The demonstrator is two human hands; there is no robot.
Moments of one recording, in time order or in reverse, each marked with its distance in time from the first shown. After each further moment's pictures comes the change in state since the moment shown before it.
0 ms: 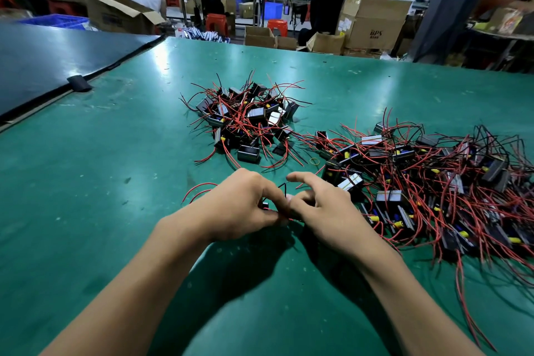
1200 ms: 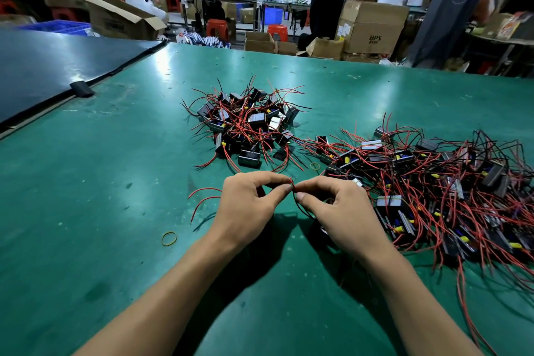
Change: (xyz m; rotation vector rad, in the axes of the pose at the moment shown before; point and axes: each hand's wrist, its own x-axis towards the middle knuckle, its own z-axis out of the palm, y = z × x) left_hand 0.011 -0.003 0.038 -0.310 0.576 -0.205; right_hand -0.003 0.007 -0.012 0.070 0.199 -0.117
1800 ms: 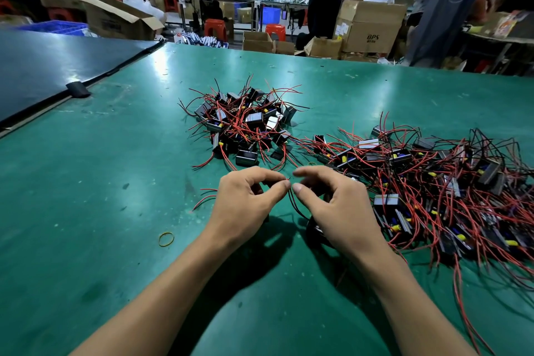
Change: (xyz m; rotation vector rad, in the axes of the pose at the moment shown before) left_hand -0.001 0.003 -0.003 -0.084 0.000 -0.005; right_hand 0.000 -0.001 0.002 0.009 0.083 -0.164
